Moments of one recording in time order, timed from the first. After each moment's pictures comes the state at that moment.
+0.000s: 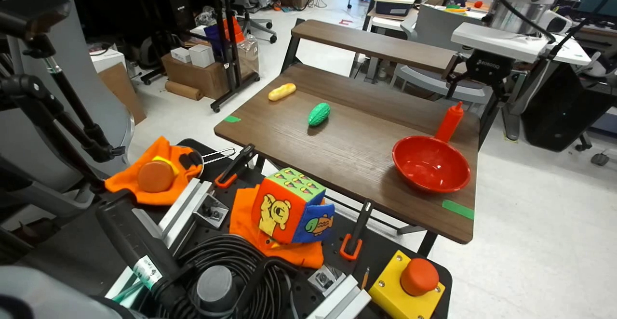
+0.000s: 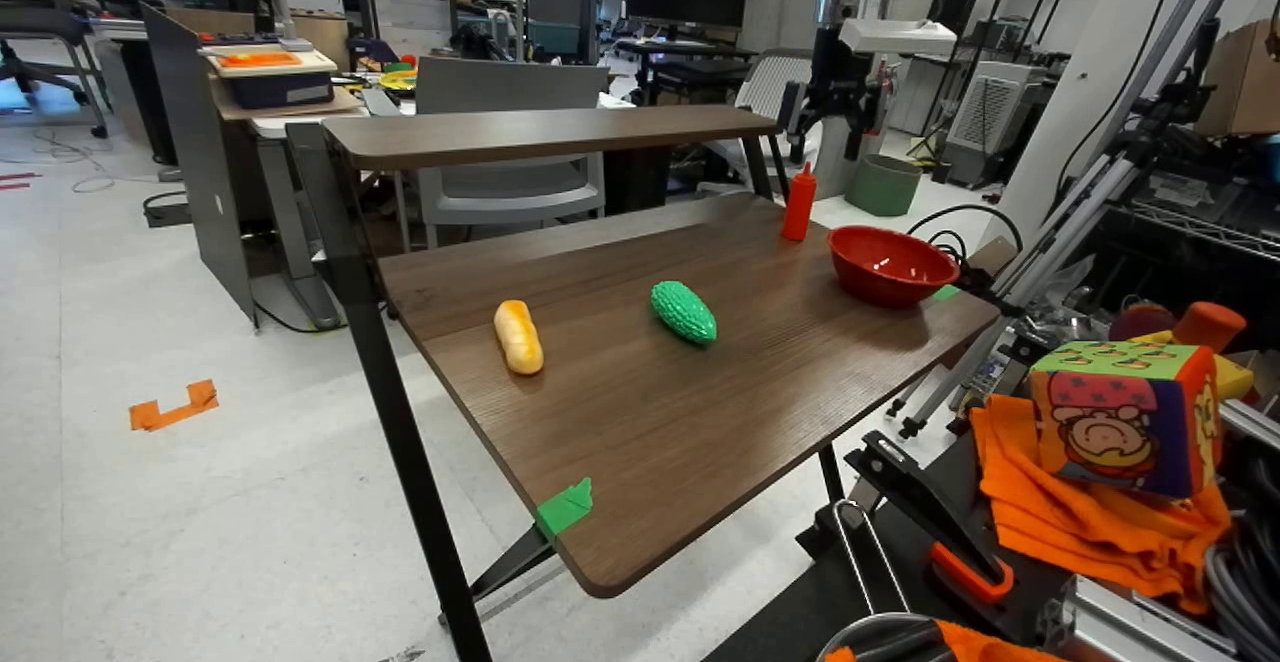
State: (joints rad) arm -0.17 0.91 -0.16 -1.26 0.03 2.10 0.00
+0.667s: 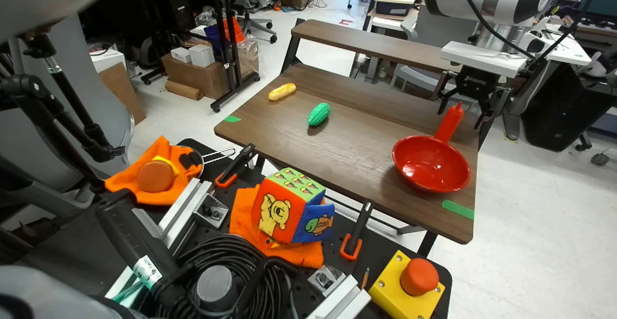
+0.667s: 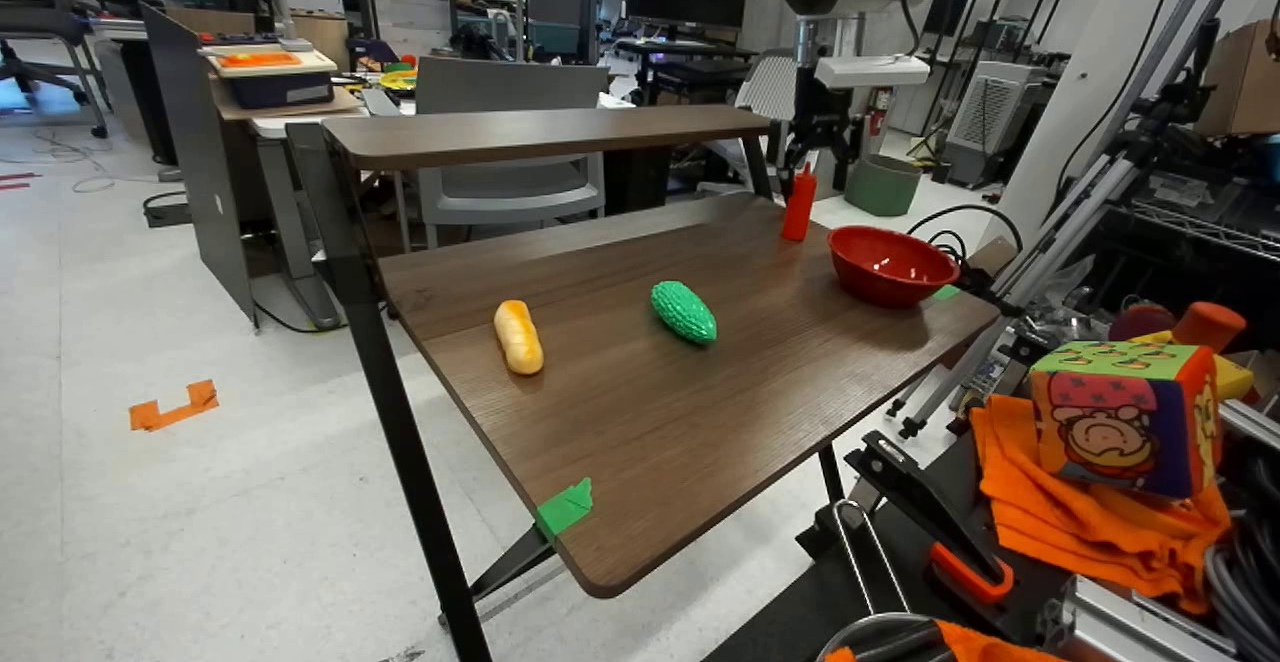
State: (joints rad) arm -0.17 1.06 -0.16 -1.09 0.02 2.01 0.05
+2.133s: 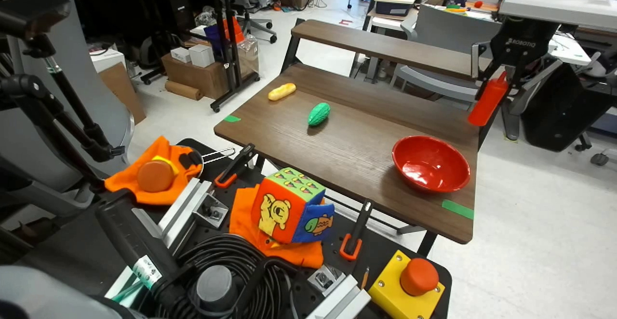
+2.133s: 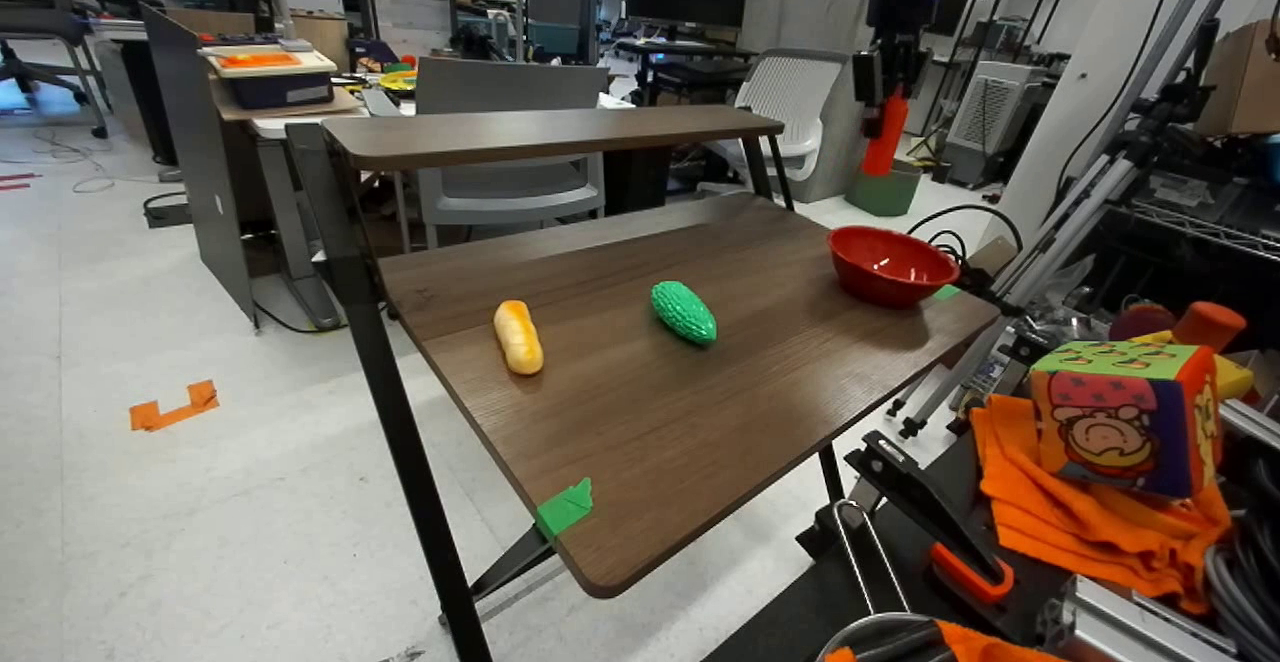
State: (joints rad) arm -0.21 0.70 -0.14 -1.45 -0.03 2.00 -0.35
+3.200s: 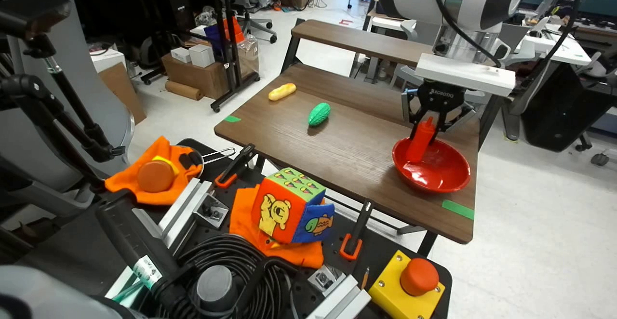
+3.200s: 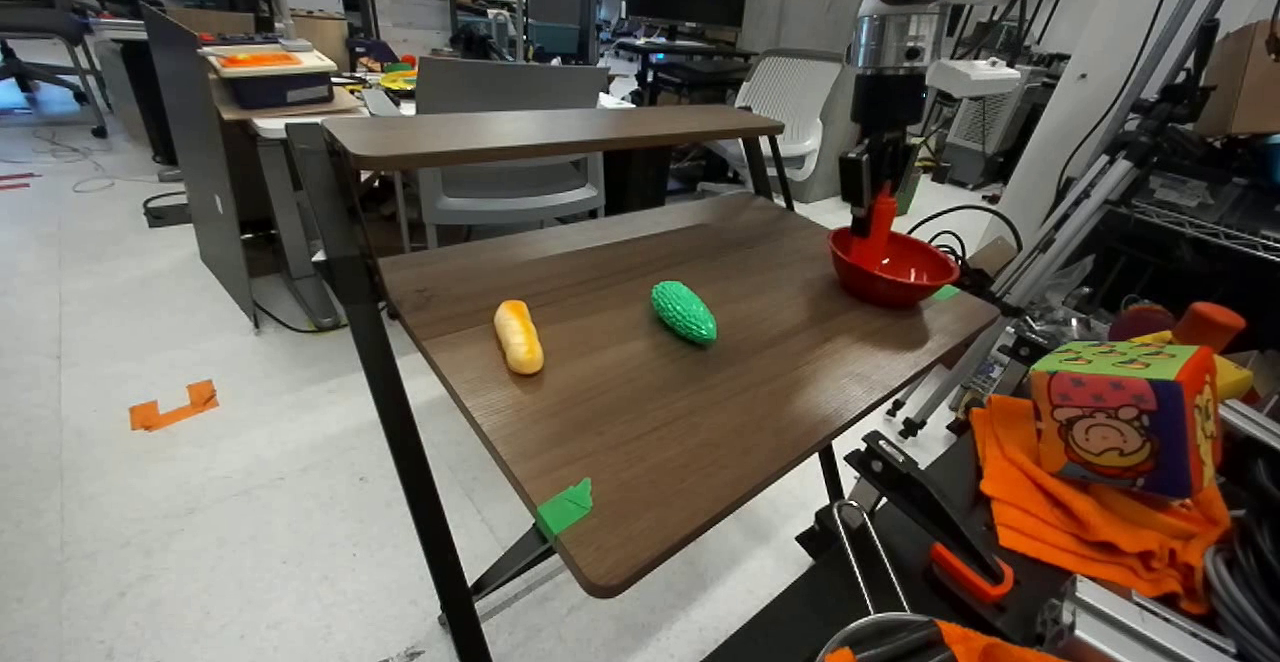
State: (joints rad) arm -0.16 0.60 -0.08 -1.88 -0.07 2.32 -0.29
